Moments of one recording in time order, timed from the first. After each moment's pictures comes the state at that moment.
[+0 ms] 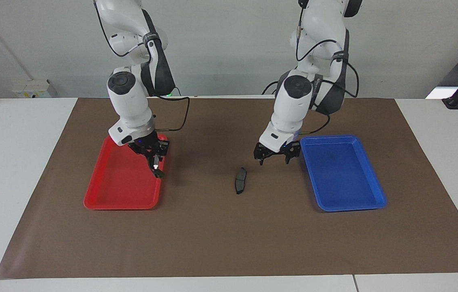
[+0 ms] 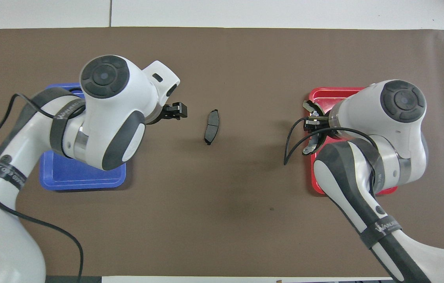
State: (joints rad) left arm -0.50 0.21 0.05 -1.74 -0.02 2.00 -0.41; right arm 0.31 0.11 -0.05 -2.03 0.02 2.18 0.45
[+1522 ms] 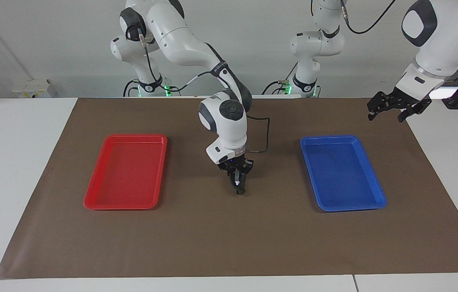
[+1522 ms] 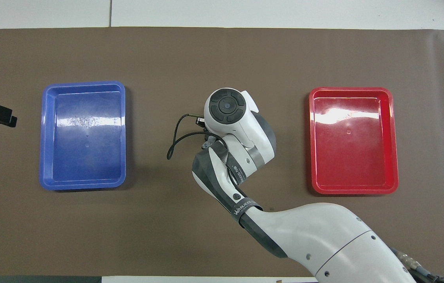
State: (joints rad) left arm -0.05 0.04 0.06 -1.56 0.00 1.53 0.19; right arm 0.61 0.58 -0.01 -1.57 0.02 2.22 0.84
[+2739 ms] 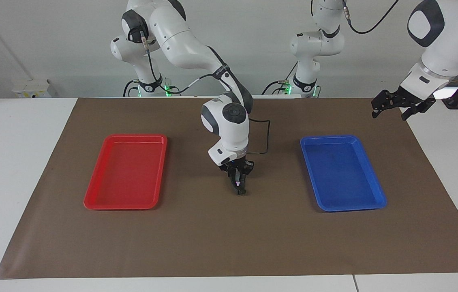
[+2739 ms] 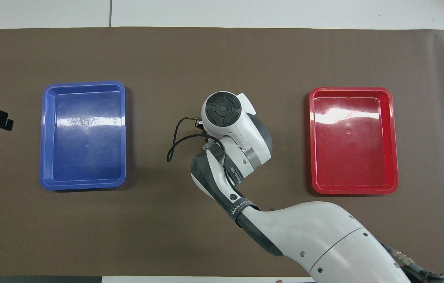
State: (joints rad) left arm -0.03 0.04 0.06 -1.56 0.00 1.52 0.21; right arm 0.62 0.60 -0.01 -1.57 0.01 2.23 0.84
